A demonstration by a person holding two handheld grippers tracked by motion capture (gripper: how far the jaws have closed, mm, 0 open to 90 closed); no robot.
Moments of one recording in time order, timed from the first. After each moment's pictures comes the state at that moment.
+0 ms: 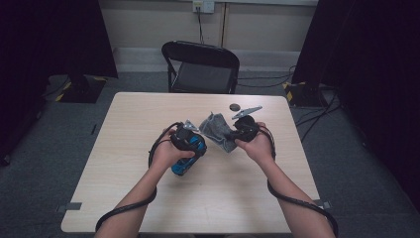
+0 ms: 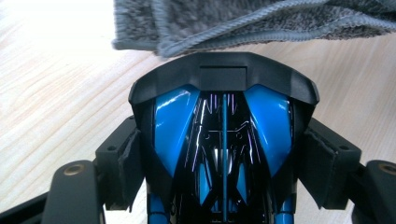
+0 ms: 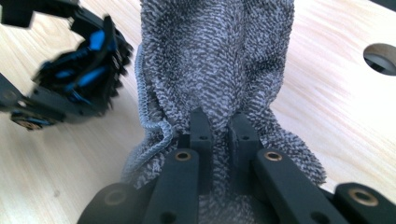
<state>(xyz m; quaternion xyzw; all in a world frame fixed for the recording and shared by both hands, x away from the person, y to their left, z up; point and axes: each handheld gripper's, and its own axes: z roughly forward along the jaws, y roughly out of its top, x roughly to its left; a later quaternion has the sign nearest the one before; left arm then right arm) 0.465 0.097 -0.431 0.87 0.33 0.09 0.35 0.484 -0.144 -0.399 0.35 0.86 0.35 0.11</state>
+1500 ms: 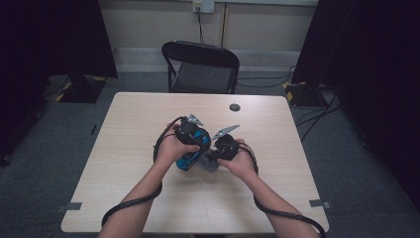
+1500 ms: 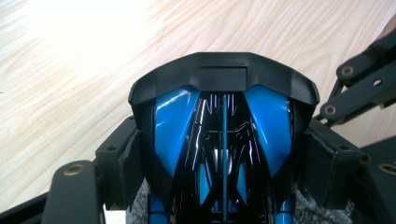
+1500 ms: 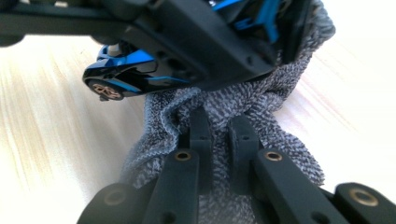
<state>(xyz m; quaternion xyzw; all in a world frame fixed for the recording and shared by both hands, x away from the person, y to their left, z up) 0.475 0.085 -0.416 0.87 0.34 0.10 0.35 0.453 -0.093 -0.446 0.30 0.89 0.35 0.04</state>
